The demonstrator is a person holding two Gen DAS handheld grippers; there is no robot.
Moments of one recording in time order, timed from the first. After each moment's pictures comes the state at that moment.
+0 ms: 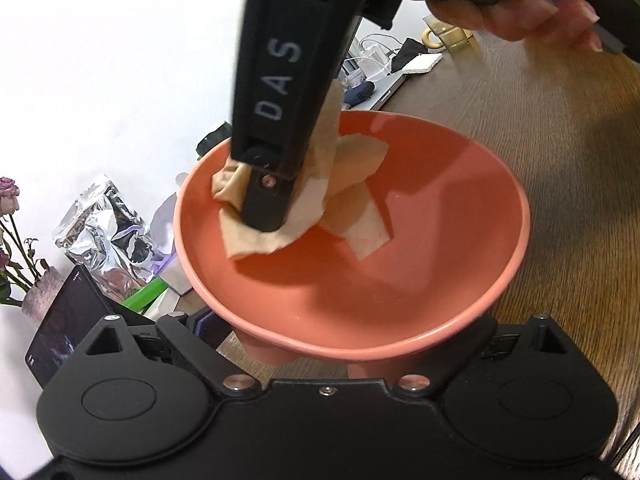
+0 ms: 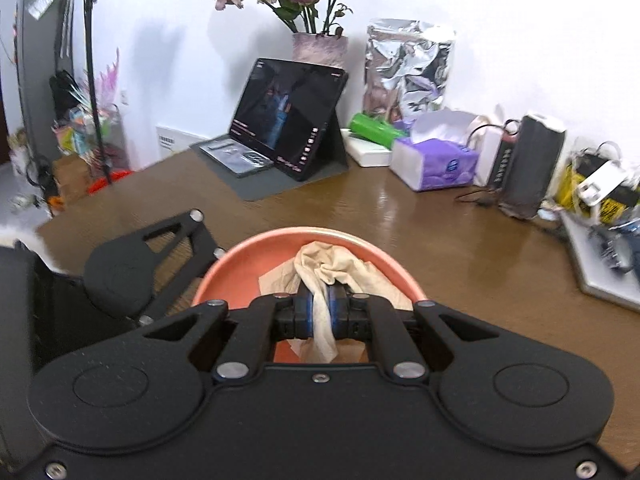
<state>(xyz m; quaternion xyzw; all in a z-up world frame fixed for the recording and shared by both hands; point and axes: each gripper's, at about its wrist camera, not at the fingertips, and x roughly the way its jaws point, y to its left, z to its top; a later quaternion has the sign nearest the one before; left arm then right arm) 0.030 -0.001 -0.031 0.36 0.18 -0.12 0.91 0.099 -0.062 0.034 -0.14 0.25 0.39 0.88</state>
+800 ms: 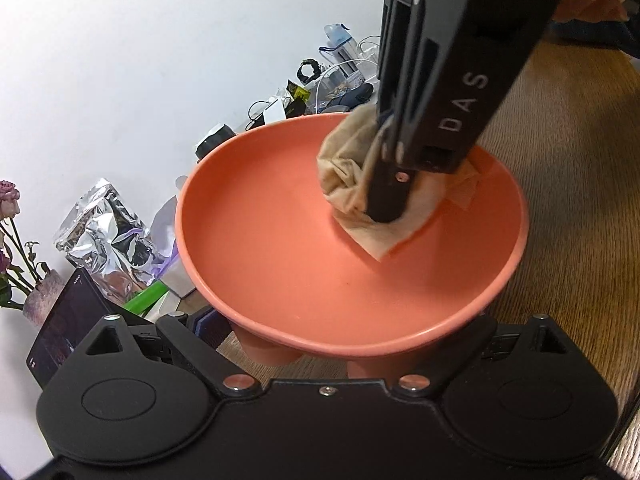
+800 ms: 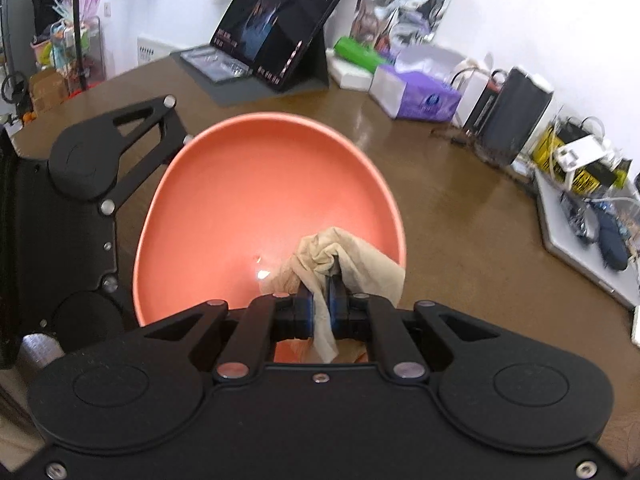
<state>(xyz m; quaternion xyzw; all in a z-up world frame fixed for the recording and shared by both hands) -0.002 -0.021 -0.040 0.36 0.18 -0.12 0.91 0.092 -0.069 0.019 -0.24 0.34 0.35 0.84</state>
